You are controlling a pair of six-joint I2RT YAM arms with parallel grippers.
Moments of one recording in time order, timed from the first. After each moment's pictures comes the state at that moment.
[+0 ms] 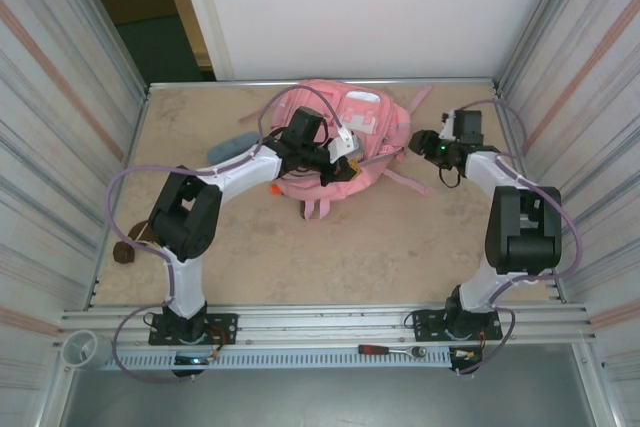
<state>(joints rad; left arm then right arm) -0.63 1.93 1.42 -0.22 0.74 0.47 -0.04 1.65 1.03 -0.17 -0.37 0.49</state>
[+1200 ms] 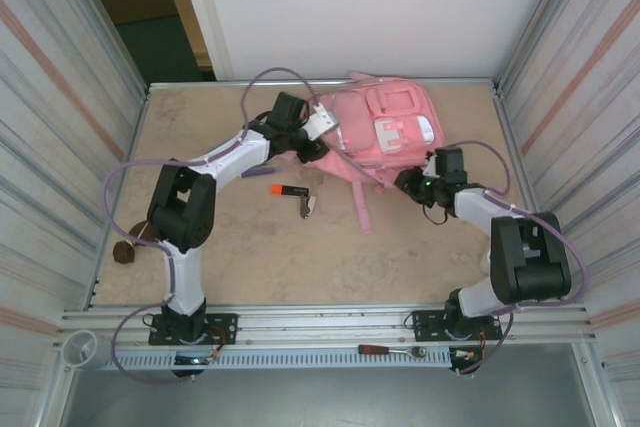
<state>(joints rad) -0.50 1.97 1.51 -0.33 0.21 0.47 0.14 1.45 0.68 -0.08 -0.38 0.68</state>
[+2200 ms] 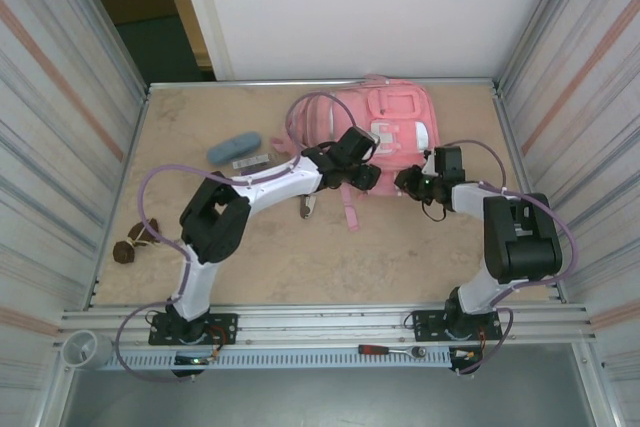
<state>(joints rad) -0.86 2.07 1.63 -0.41 -0.12 -0.27 0.08 1.61 0.68 0.08 -0.45 0.67</state>
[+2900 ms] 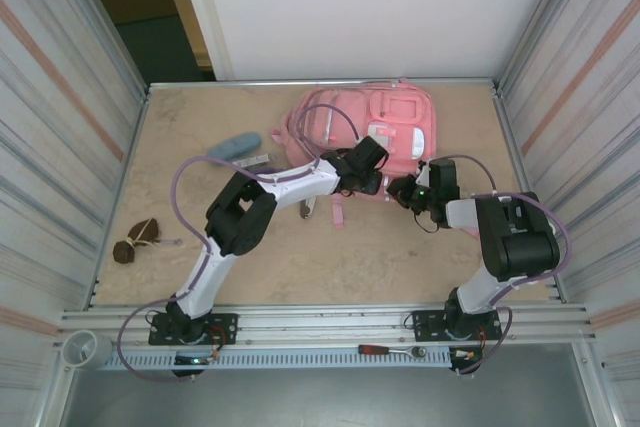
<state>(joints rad) -0.88 2.26 1.77 -0.48 -0.19 -0.47 0.13 1.63 0.54 0.37 -0.52 0.83</state>
